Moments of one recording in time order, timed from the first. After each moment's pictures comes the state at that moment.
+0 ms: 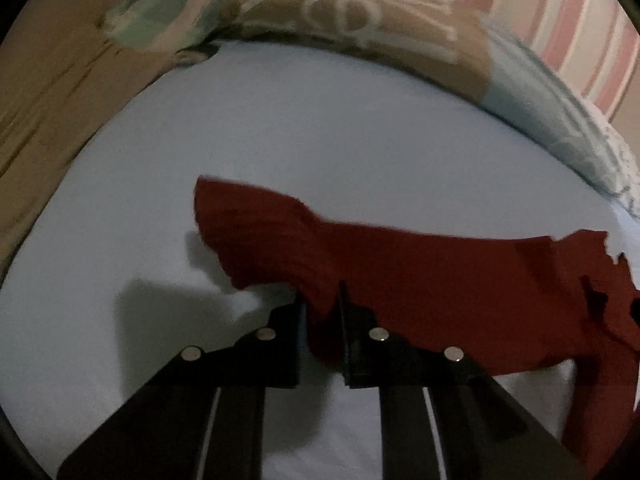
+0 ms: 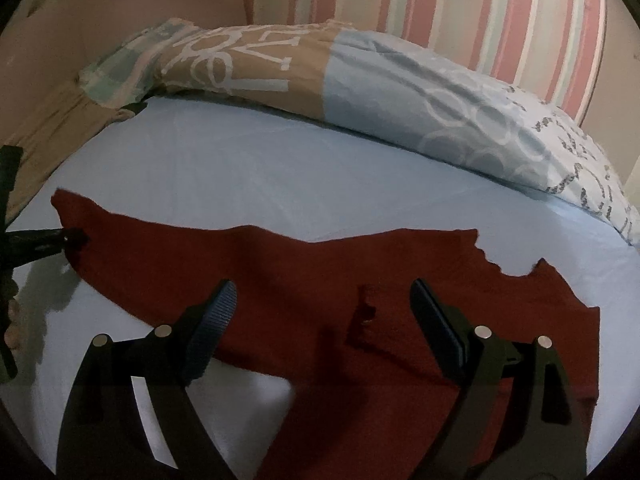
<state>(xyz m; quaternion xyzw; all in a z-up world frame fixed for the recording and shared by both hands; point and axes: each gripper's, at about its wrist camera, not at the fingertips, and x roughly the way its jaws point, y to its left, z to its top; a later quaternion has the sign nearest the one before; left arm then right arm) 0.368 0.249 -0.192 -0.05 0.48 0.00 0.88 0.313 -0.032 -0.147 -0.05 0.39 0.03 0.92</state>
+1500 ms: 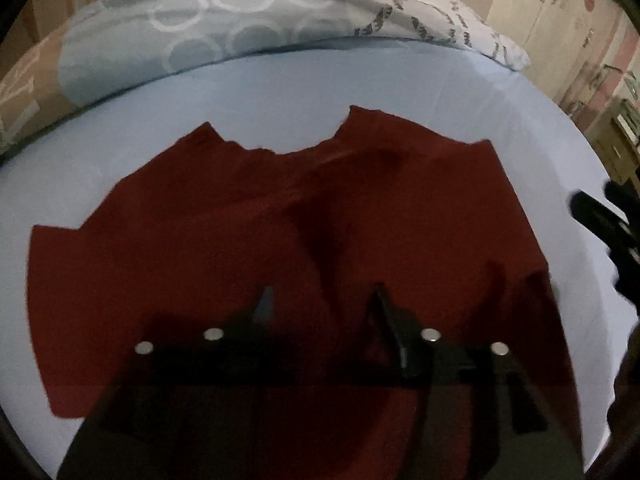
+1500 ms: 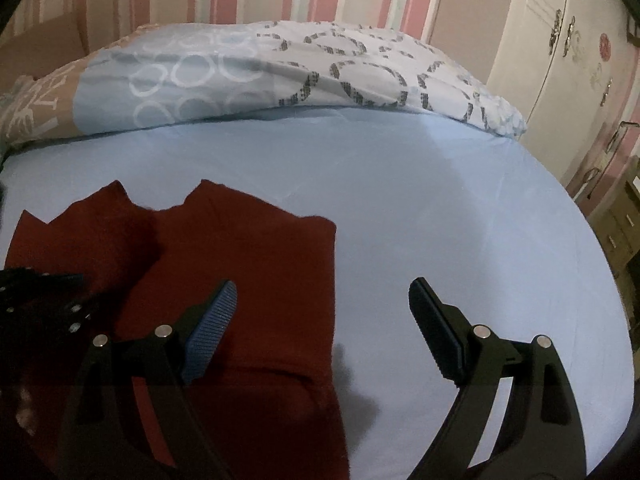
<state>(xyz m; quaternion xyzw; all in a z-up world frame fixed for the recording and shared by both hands) 0.333 -0.210 -0.208 0.11 0.50 -0.27 0.81 0.211 -0.377 -0.150 0.03 0.42 -0.19 0.89</state>
